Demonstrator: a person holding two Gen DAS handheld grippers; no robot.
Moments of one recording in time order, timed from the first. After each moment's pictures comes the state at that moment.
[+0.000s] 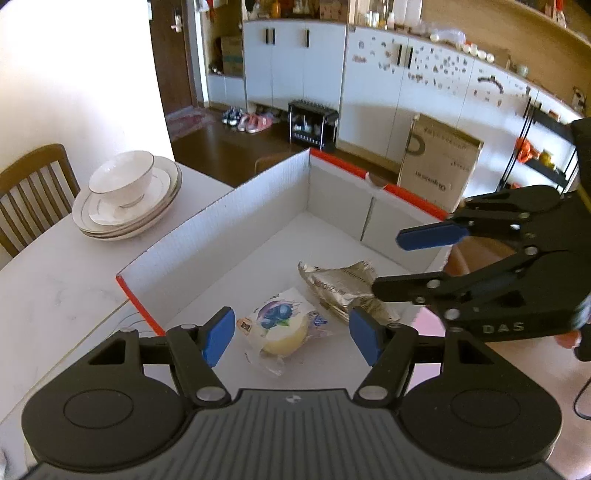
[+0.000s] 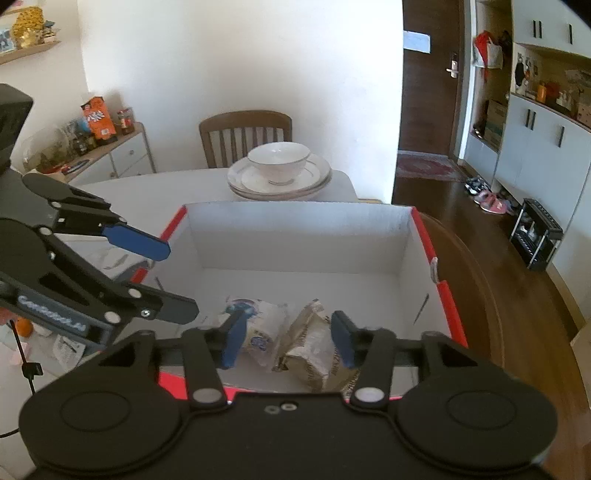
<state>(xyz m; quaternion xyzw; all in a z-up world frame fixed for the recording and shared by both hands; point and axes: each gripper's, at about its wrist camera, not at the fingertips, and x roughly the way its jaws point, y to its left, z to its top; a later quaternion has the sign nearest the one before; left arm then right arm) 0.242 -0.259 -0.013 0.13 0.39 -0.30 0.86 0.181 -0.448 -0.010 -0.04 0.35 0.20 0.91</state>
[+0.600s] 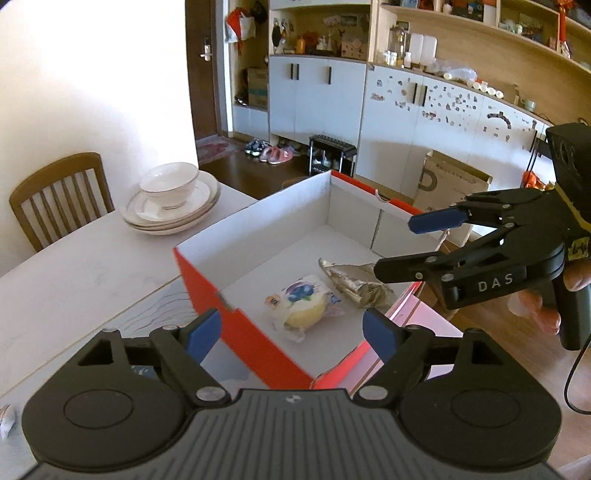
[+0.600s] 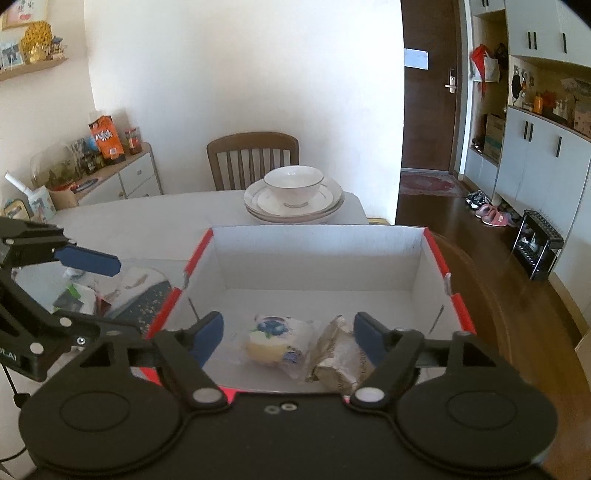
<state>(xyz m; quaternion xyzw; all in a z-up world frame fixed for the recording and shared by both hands) 0.189 -0.192 0.001 0.10 0.34 -0.28 0.89 0.158 -0.424 0.005 -0.01 0.32 0.20 0.93</state>
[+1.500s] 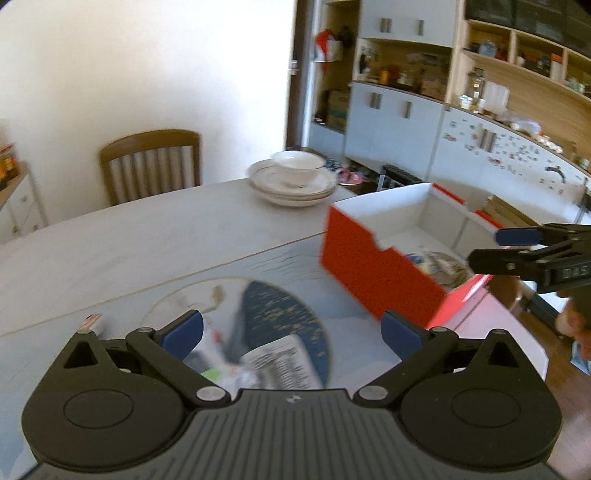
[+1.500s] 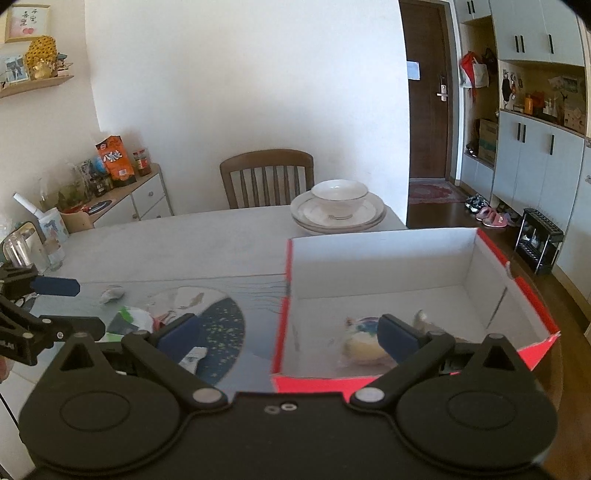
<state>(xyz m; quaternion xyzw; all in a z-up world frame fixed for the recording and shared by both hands) 0.142 -0.026 -0.013 0.03 0.33 -0.17 0.93 0.105 -0.325 0.012 0.02 0.30 0.18 0.94</state>
